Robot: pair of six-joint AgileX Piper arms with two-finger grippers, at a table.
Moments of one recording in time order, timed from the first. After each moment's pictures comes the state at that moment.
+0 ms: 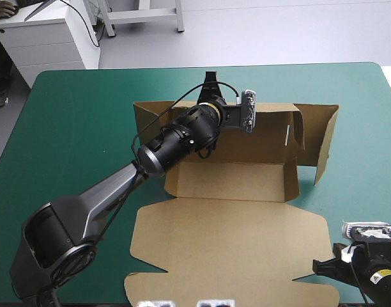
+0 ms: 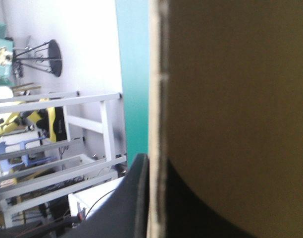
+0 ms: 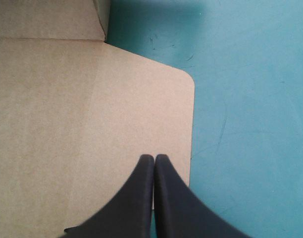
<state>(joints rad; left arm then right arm) -0.88 1.88 -1.87 0.67 0.85 0.59 -0.15 0.33 -0.48 0.26 1.07 -0.23</state>
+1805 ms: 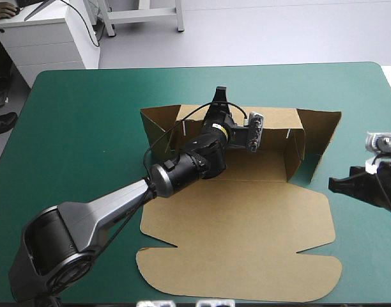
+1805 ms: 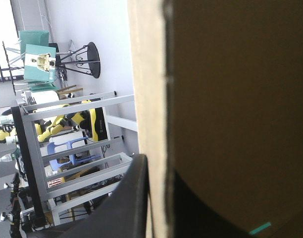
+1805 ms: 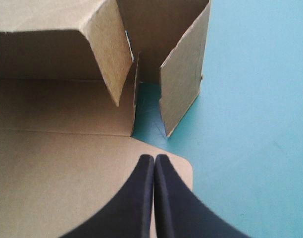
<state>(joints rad) -0.95 1.87 -1.64 0.95 0.73 0.36 -0.15 0.81 -1.06 0.26 1.05 -0.20</state>
